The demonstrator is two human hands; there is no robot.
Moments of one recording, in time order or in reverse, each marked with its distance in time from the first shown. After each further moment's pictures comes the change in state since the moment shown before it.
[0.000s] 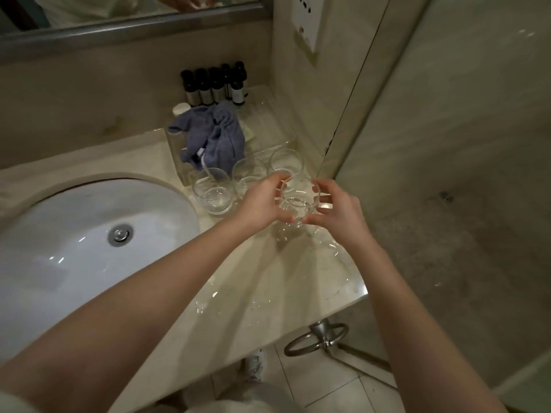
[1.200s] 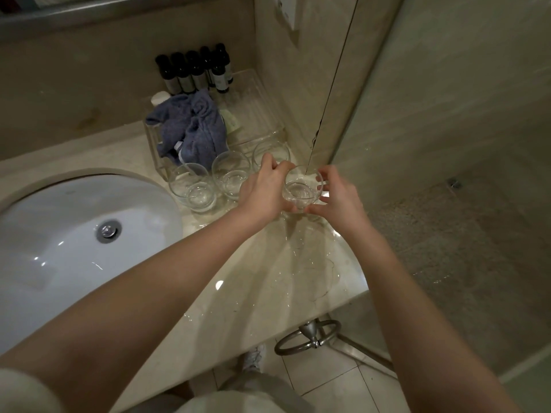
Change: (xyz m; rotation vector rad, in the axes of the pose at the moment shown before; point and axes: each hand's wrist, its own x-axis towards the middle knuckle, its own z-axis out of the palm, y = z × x) left_hand 0.026 0.022 0.028 0.561 0.046 -0.038; right_hand 0.028 0.028 -0.015 -0.241 0.005 0.003
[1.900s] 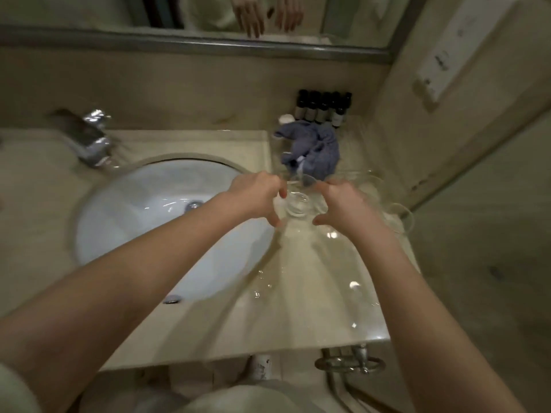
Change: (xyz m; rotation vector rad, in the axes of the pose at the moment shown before) left_hand -0.103 -0.149 -0.124 0.178 -0.138 -0.104; right_hand -0.020 -0.181 0.073 -0.762 -0.318 -0.408
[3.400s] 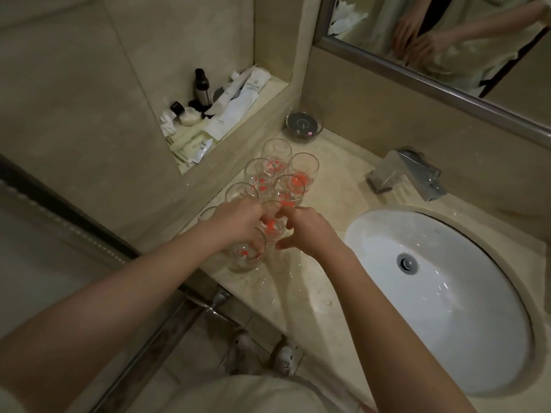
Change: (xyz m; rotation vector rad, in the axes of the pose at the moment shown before) left_hand -0.370 -0.406 0.045 -0.292 0.120 -0.613; right_hand 0.047 -0.557 0.098 0.065 -0.283 -0.667
